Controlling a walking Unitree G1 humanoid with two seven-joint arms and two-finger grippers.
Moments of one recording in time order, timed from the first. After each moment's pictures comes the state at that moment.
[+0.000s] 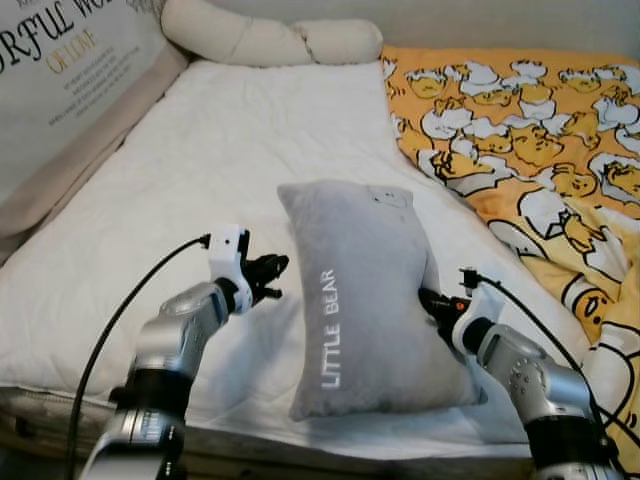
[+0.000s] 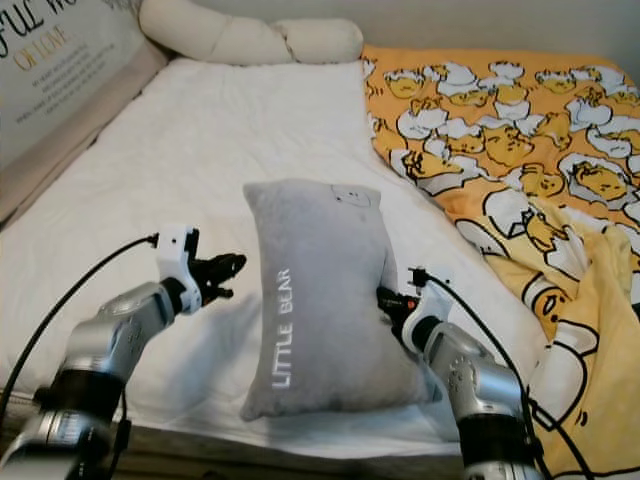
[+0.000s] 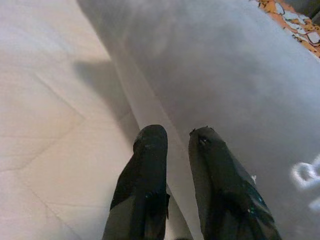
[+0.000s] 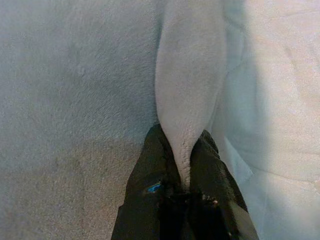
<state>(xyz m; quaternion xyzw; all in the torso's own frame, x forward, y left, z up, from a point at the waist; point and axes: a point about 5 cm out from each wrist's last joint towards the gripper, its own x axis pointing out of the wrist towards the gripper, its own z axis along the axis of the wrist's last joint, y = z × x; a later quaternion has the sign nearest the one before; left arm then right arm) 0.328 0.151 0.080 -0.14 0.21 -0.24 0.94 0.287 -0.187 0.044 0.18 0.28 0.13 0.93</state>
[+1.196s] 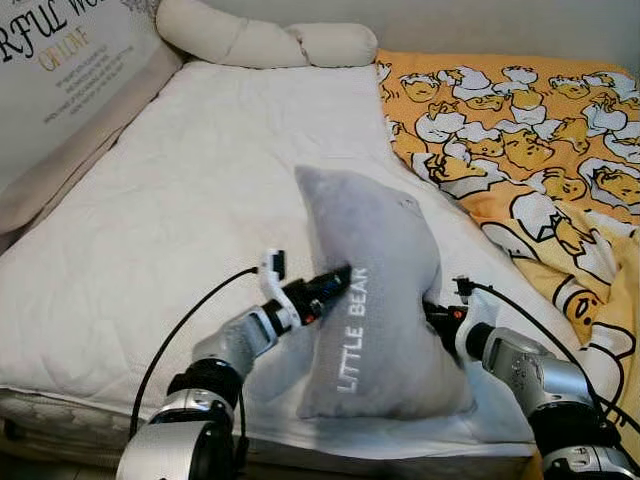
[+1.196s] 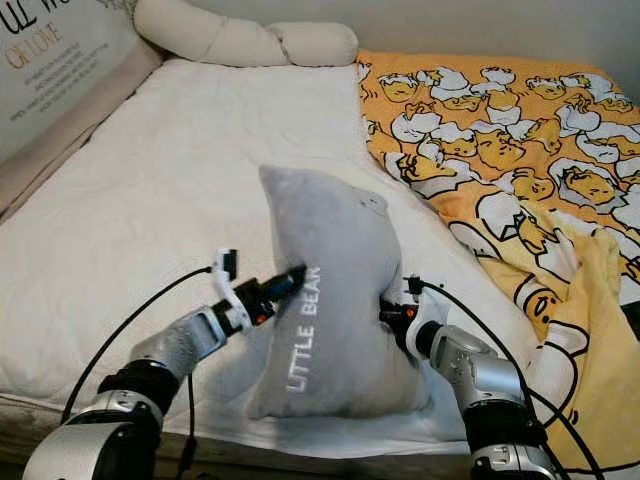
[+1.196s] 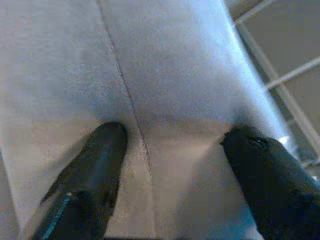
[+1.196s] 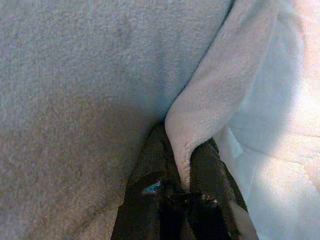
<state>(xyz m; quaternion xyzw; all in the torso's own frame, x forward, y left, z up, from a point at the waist) 0.311 0.081 0.046 -0.35 0.22 -0.37 0.83 0.285 -0.189 0.032 0.16 0.32 0.18 0.92</state>
